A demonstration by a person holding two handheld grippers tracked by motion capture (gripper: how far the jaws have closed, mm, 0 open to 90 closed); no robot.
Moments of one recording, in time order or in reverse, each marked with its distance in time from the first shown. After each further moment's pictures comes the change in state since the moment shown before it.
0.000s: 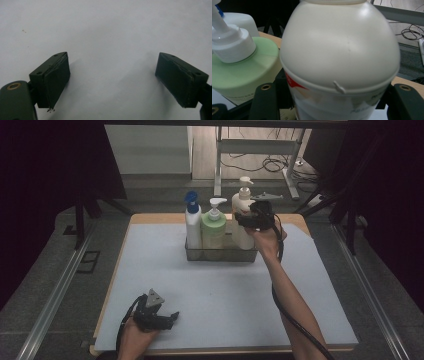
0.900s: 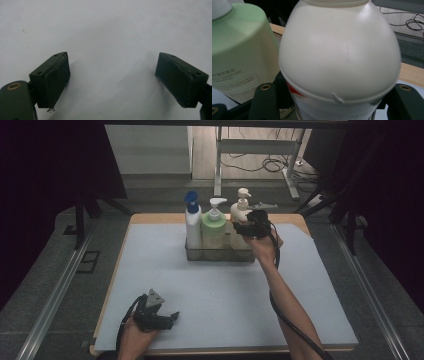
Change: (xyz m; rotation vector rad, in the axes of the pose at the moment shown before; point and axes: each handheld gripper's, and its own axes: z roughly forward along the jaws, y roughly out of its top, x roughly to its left) left arm 0.000 0.000 0.000 0.000 0.000 0.000; right arm 0.000 -0.031 0.021 0.058 0.007 0.012
